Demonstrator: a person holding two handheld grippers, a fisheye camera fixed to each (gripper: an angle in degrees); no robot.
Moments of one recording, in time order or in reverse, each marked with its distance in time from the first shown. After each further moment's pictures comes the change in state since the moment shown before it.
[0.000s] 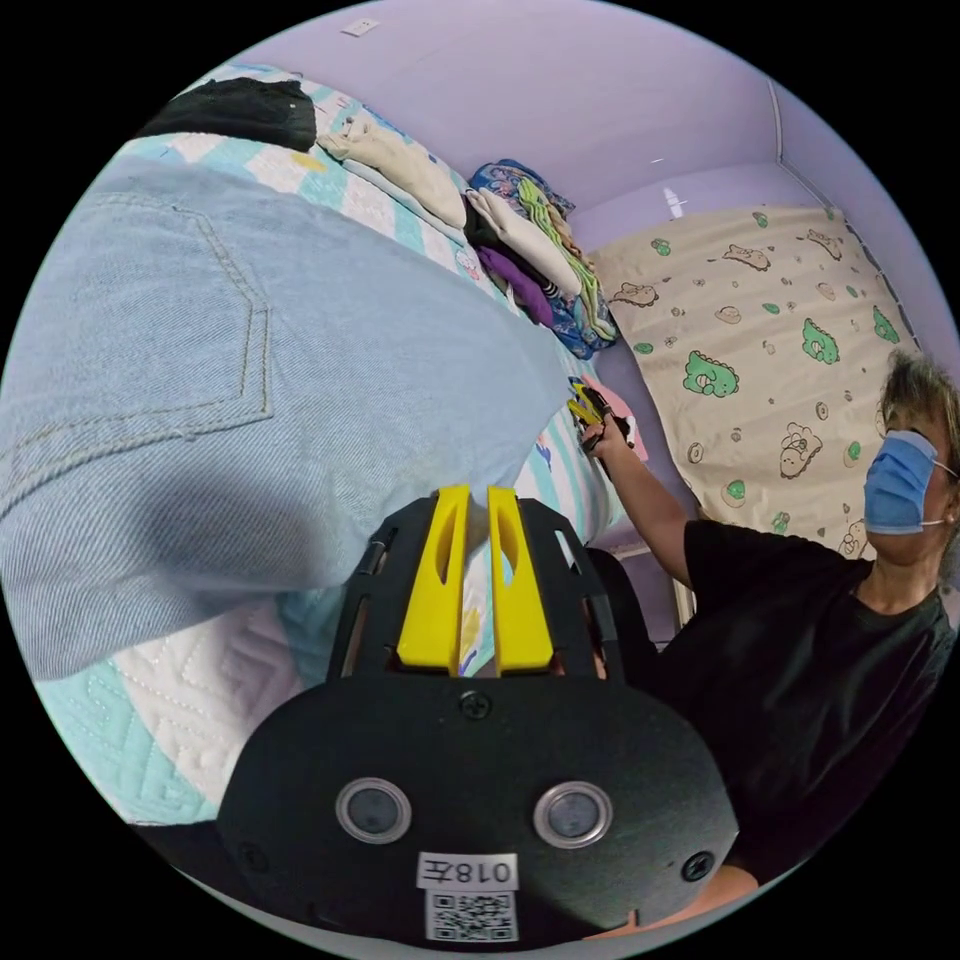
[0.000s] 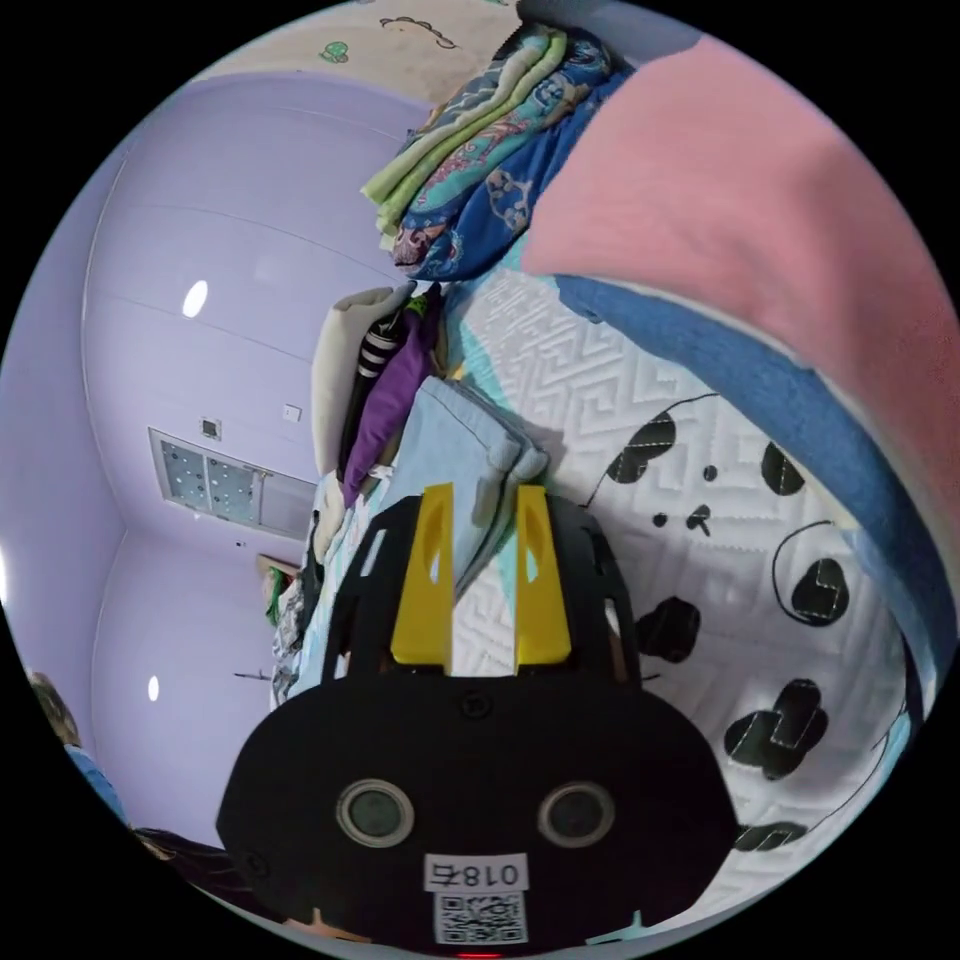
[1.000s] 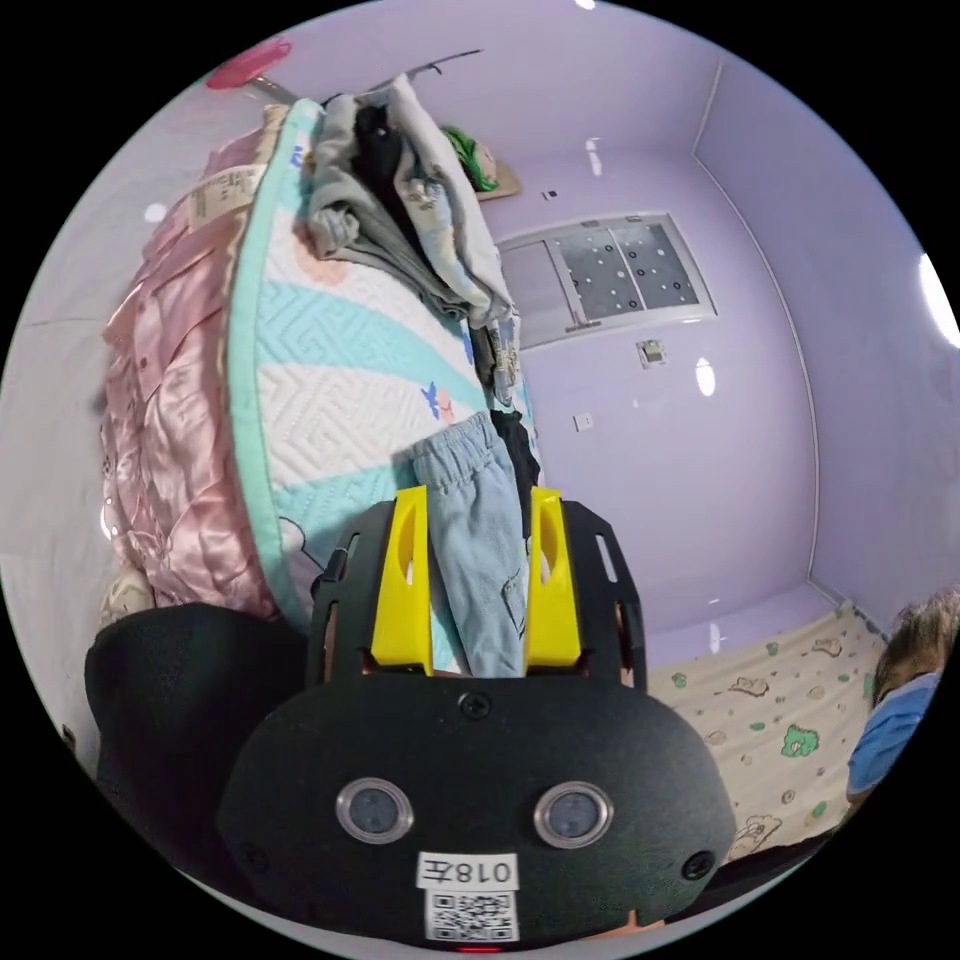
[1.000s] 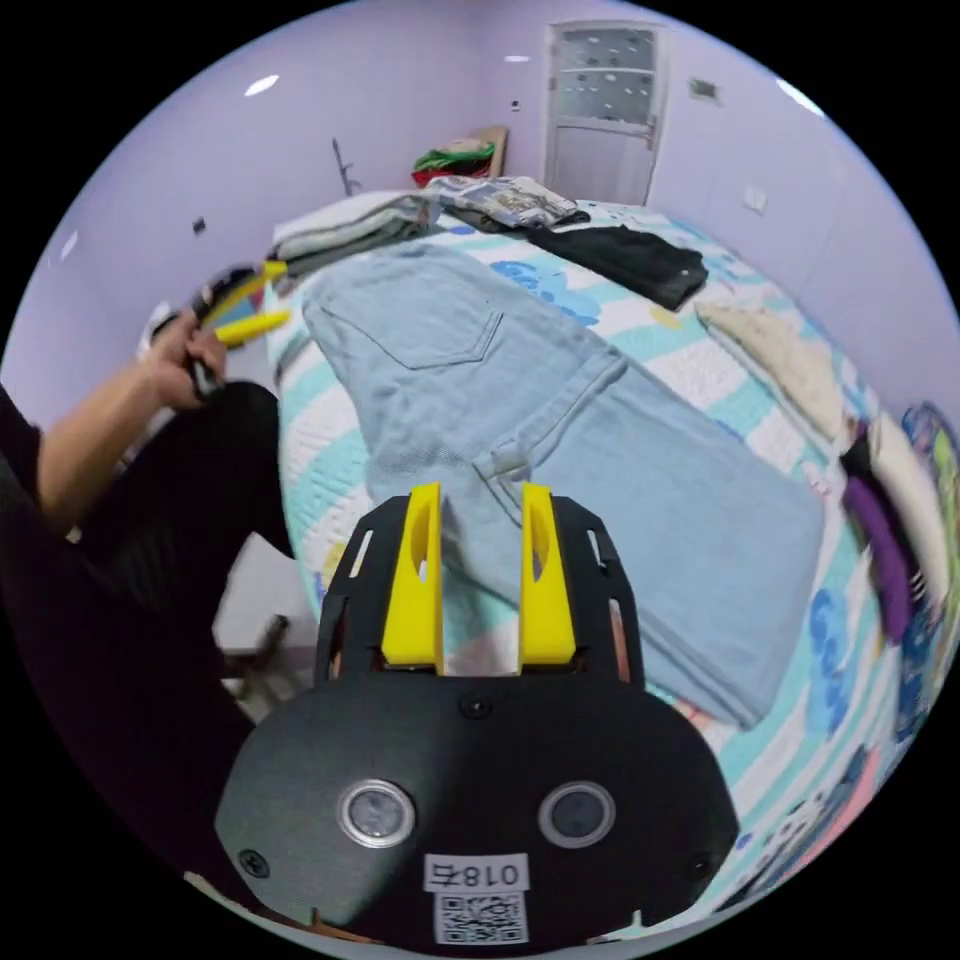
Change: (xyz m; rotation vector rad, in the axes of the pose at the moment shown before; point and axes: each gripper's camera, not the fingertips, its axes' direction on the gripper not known) left arm -0.049 0.289 -0.270 1.160 -0.122 -0.673; right arm -0.335 0.469 0.191 -0.629 0.052 -1.339
